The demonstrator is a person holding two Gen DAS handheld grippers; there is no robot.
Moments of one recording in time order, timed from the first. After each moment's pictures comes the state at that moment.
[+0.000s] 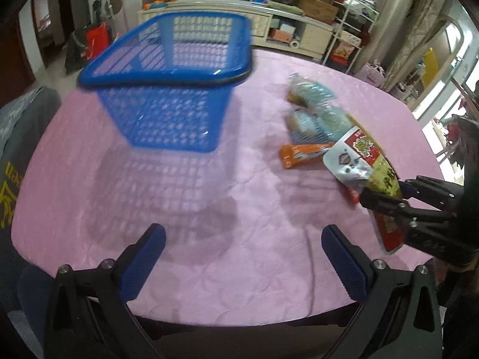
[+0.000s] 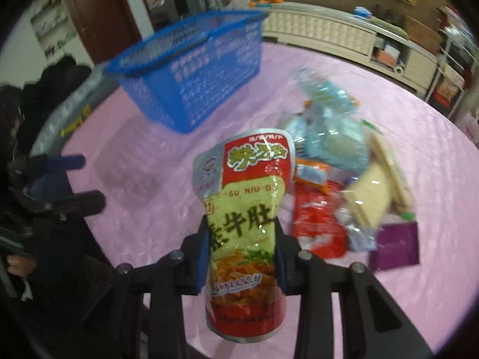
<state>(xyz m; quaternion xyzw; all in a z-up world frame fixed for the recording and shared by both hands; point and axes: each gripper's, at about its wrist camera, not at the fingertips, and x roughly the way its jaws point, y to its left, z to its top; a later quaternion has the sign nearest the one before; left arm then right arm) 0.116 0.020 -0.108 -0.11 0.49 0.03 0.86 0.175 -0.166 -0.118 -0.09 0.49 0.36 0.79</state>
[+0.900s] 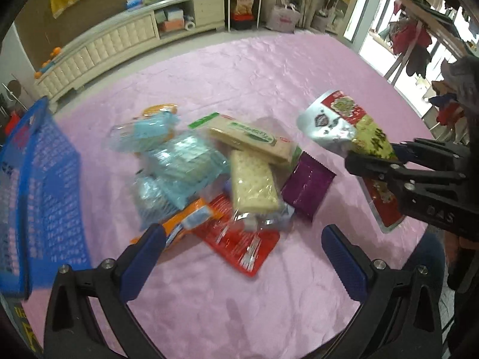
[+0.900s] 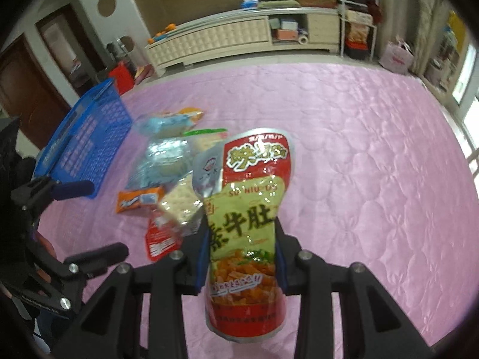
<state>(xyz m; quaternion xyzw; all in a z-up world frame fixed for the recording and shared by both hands) 0.265 -0.153 -0.114 0.07 0.54 -0.15 0.83 0.246 -0.301 -0.118 0.03 0.50 0.18 0.85</state>
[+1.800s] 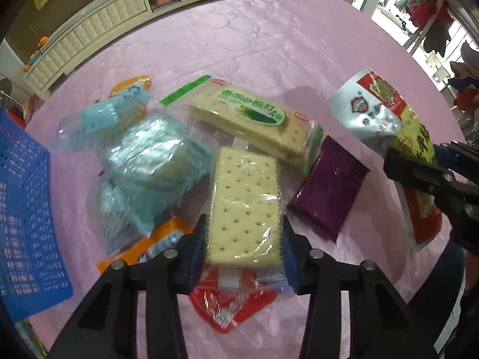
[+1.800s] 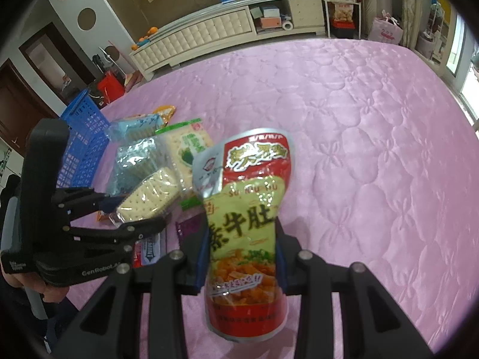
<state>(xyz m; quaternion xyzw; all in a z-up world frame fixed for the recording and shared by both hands) 0.306 -0.170 -0.178 0.09 0.59 -0.13 0.79 0.251 -0.319 -0.140 0.06 0.52 0.17 0.84</state>
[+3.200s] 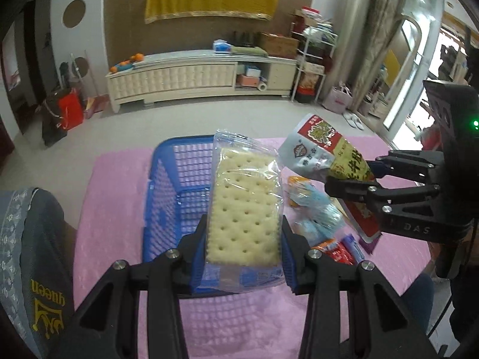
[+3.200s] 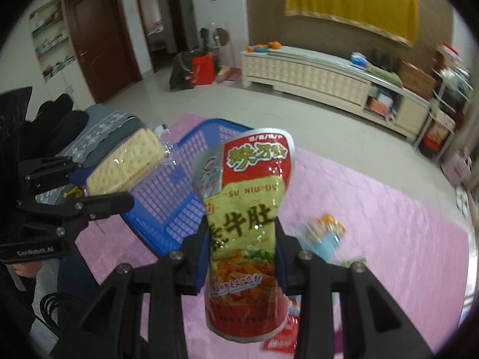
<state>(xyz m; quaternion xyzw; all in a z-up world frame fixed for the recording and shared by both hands) 0.228 0.127 -0.005 -0.05 0.41 -0.05 0.91 0.257 -0.036 0.010 -0.13 0.41 0.35 0.83</state>
